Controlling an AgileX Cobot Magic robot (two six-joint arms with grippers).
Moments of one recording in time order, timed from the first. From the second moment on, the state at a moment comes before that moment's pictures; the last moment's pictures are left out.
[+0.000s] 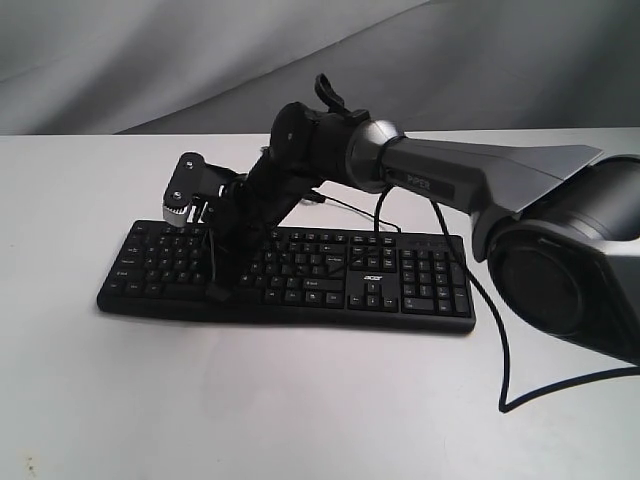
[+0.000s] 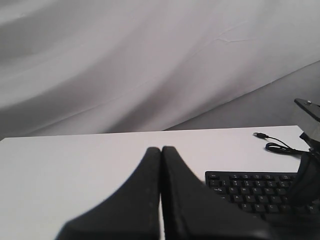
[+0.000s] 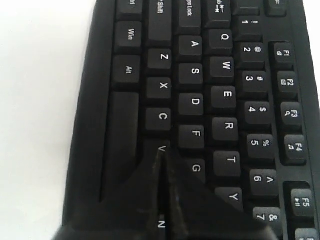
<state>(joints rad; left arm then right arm) 0.15 0.00 0.00 0.12 0.11 -0.07 0.66 2.48 -2.04 0.58 0.85 -1.14</state>
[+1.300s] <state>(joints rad) 0.15 0.00 0.00 0.12 0.11 -0.07 0.59 2.43 -2.04 0.57 0.89 -1.13</state>
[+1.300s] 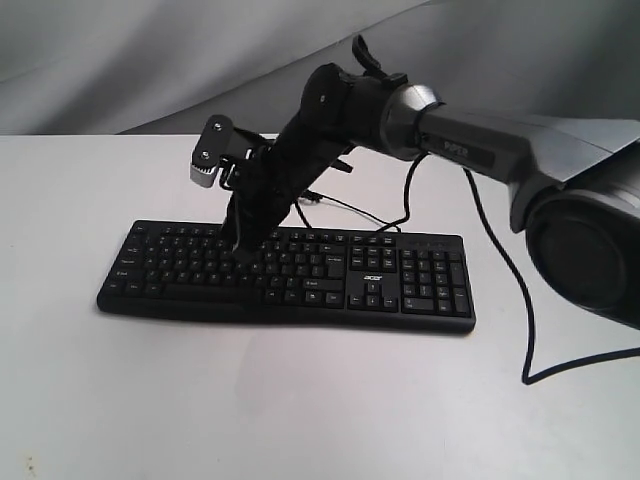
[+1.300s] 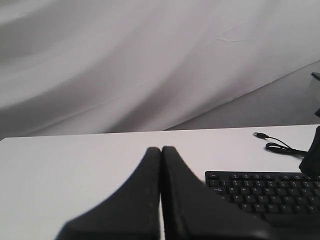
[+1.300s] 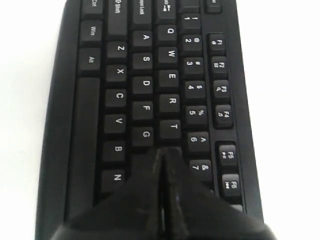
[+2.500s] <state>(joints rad) 0.15 0.00 0.00 0.12 0.11 -0.07 0.52 2.42 -1.92 0.62 0.86 -1.26</state>
